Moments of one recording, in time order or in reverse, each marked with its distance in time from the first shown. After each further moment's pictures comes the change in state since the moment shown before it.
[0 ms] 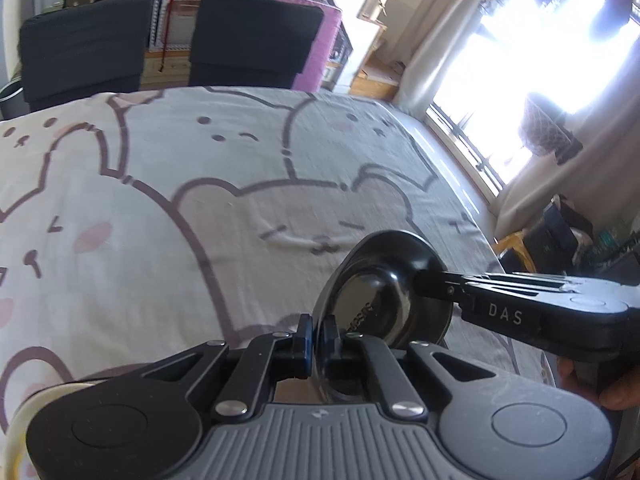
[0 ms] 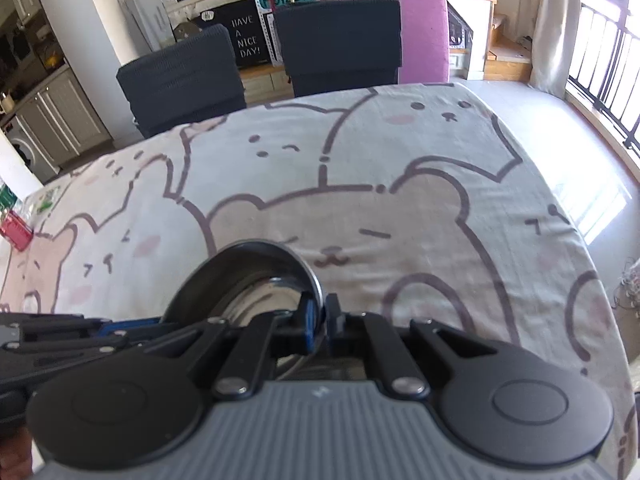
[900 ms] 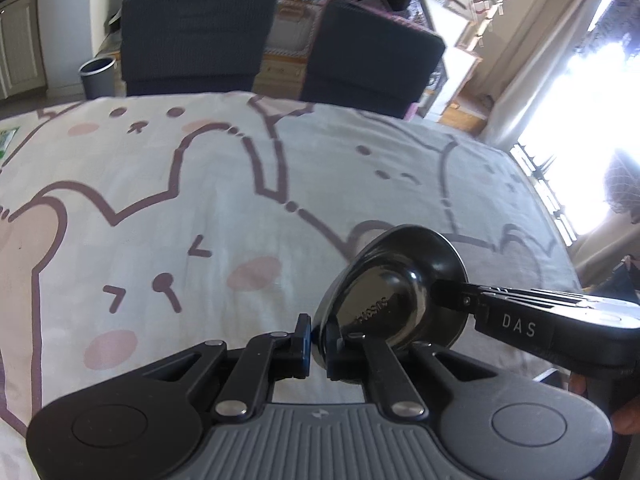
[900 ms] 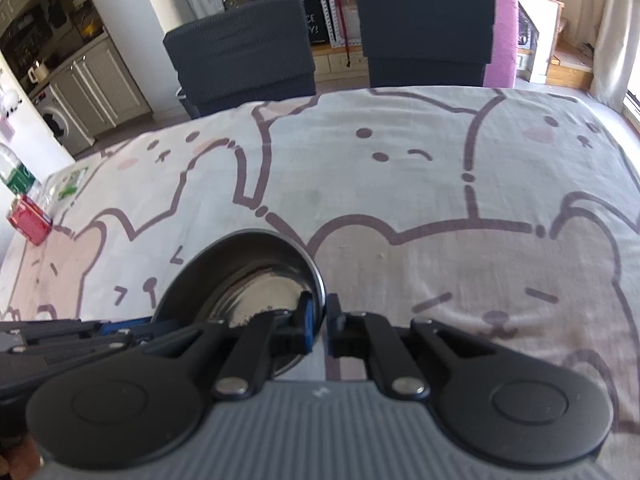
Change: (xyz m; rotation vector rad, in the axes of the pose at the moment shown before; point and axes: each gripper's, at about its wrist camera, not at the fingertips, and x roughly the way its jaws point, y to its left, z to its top) left arm -0.009 0.123 0.032 -0.158 -0.062 0.191; right arm 0.106 0.114 0.060 -0.085 0.045 0.112
